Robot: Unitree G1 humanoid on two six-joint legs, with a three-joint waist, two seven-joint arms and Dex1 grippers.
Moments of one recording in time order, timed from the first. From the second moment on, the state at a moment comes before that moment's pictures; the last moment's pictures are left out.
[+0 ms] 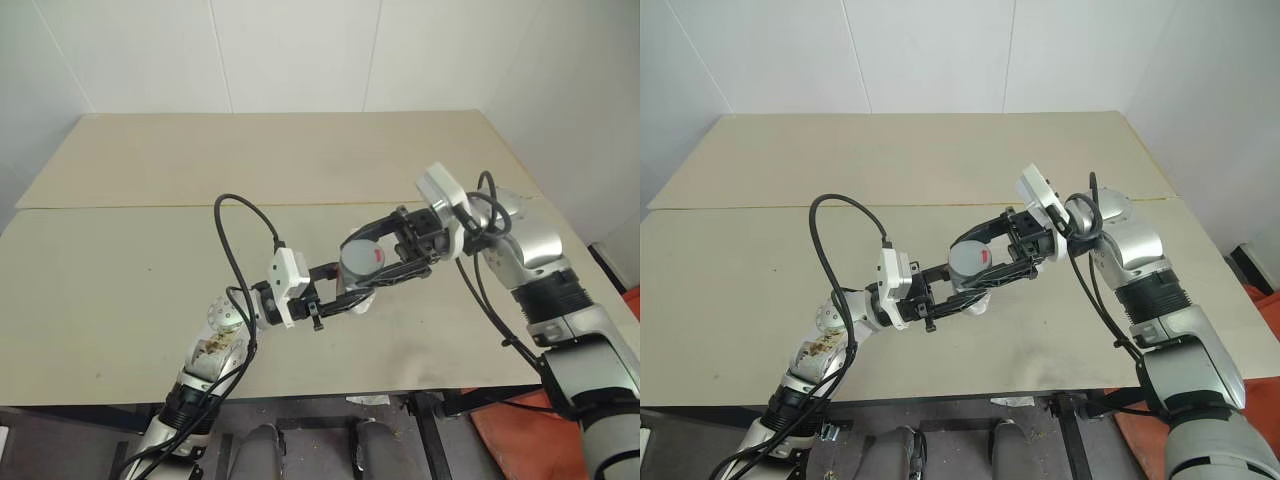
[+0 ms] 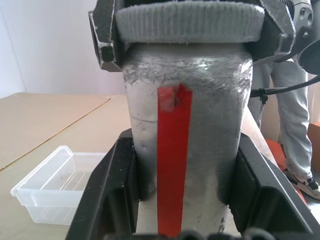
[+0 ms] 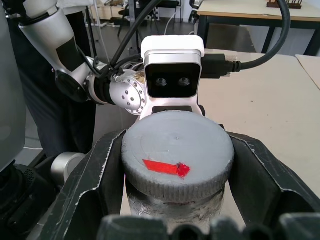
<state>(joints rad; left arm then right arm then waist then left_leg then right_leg) -0.34 0.26 -0.22 -0.10 -0.38 0.07 -0.94 -0.94 -0.67 0.39 0.34 0.73 0.16 1.57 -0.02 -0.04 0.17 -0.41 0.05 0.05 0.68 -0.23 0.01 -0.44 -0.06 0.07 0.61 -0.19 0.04</state>
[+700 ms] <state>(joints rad) -0.34 0.24 -0.24 -0.11 -0.38 0.07 -0.98 -0.80 -0.76 0.20 0.27 0.81 0.14 1.57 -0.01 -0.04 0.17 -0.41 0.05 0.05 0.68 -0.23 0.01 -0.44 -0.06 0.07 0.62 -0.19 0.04</state>
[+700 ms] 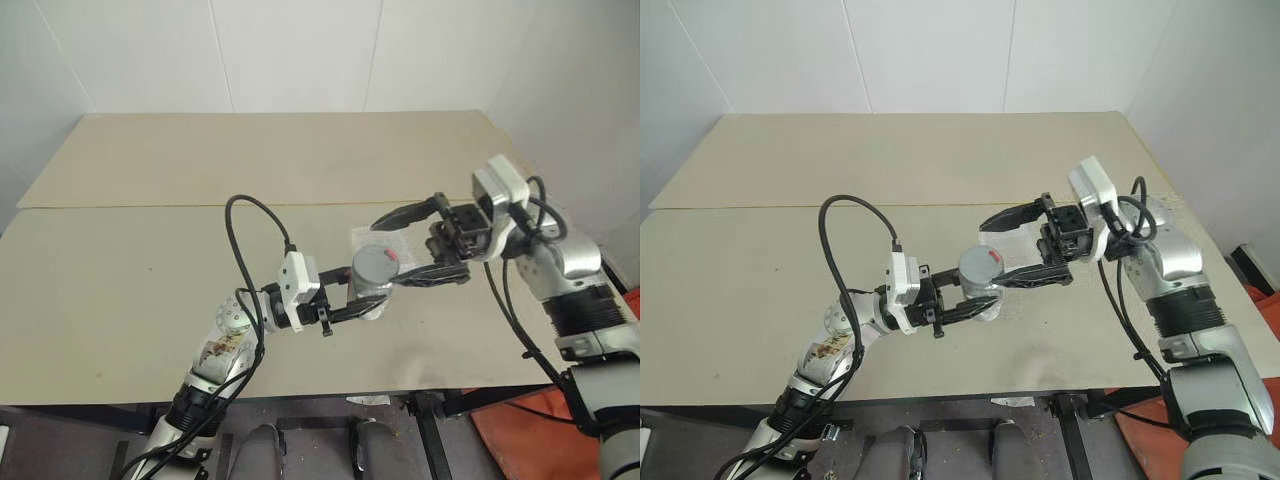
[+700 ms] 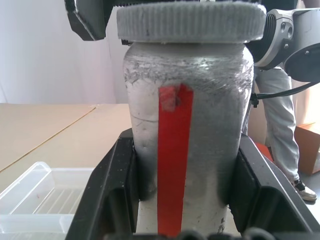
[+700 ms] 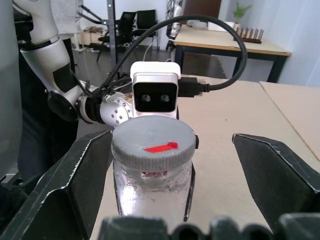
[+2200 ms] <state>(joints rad) -0.35 0.24 -0.23 -0.04 -0.34 0.04 -0.96 -0.39 -0.62 0.02 -0.34 0.56 0.30 0.97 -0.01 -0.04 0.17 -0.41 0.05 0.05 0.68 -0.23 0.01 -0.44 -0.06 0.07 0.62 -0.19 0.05</state>
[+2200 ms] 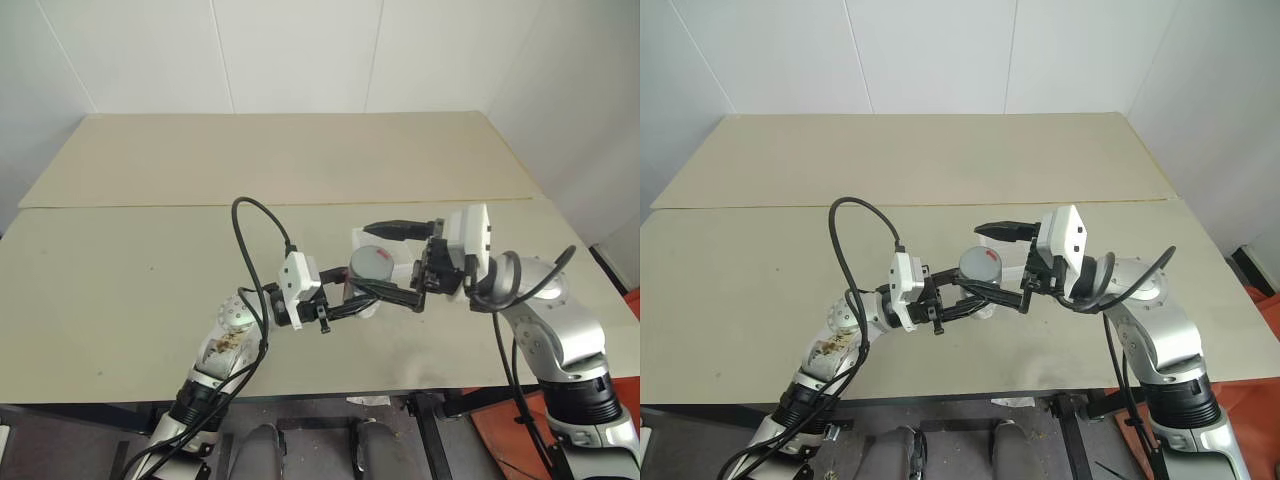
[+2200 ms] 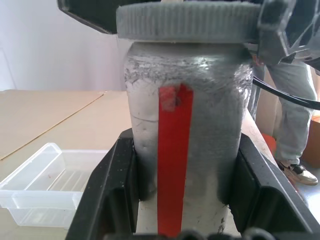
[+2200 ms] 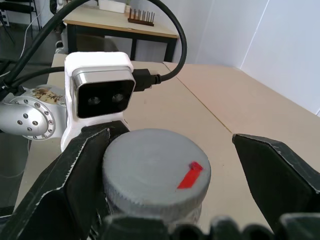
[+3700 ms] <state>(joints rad) -0.36 0.23 -0.20 0.00 -0.33 0.00 -0.98 -0.44 -0.52 0.06 -0.34 0.49 0.29 0.92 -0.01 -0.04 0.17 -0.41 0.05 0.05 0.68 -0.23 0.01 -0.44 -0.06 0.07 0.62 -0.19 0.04</state>
